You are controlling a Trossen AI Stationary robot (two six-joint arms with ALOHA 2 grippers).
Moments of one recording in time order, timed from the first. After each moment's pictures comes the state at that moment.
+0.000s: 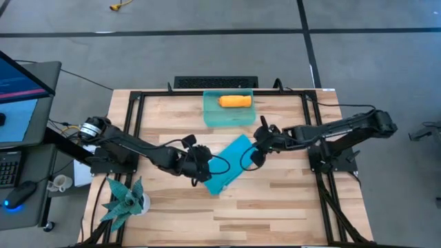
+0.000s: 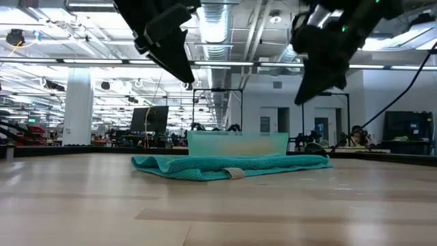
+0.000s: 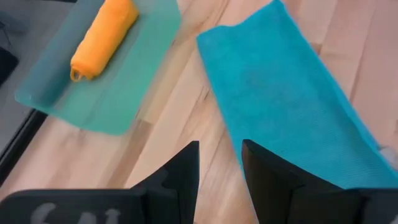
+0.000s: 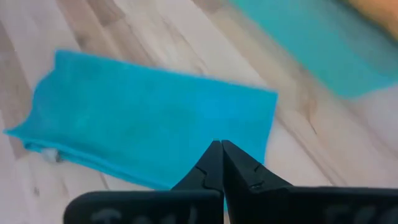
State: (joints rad) left arm -0.30 1.63 1.17 -0.60 -0.68 -0.47; right arm 0.09 1.29 0.81 -0.47 0.28 0.55
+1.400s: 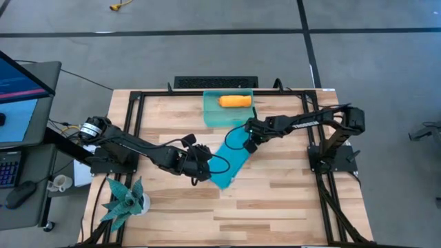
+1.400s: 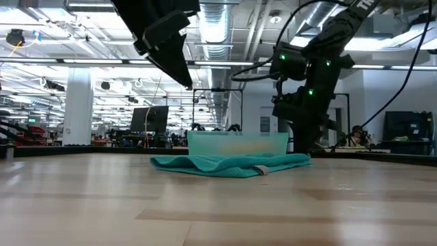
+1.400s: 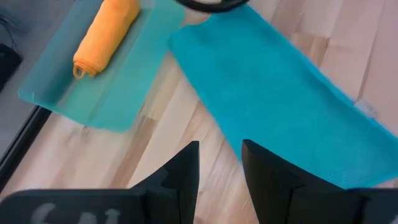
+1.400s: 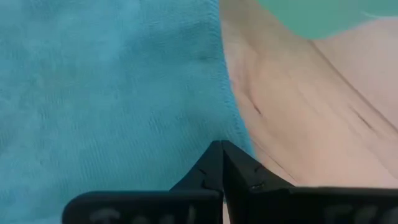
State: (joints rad) left arm -0.29 1.63 1.17 -0.61 -0.68 -0.47; right arm -0.22 1.65 0.83 -0.42 0.12 0.49
